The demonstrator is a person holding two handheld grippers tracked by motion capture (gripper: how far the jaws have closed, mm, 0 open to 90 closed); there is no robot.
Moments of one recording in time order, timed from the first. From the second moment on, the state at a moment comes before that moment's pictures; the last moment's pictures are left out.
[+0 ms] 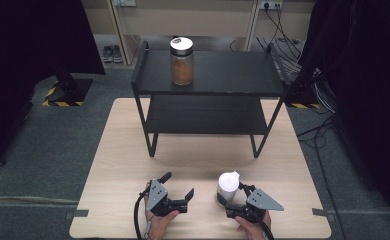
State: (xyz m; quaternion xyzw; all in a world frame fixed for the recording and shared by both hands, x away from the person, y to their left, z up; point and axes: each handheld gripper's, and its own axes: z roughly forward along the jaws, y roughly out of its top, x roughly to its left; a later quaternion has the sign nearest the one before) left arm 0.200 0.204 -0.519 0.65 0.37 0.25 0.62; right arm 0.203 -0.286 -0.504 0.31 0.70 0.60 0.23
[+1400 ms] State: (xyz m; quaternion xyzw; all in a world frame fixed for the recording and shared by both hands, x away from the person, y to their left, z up) left arm 0.197 0.205 -0.522 0.64 0.37 0.25 0.62; right arm 0.197 -0.286 -0.489 0.30 0.70 0.60 0.24
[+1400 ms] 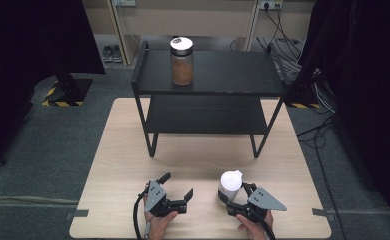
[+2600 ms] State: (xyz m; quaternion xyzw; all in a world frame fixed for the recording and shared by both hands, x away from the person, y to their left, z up) left arm 0.198 0.206 -0.522 0.64 0.37 0.25 0.62; right arm 0.192 -0.298 -0.443 0.29 0.69 0.61 0.26
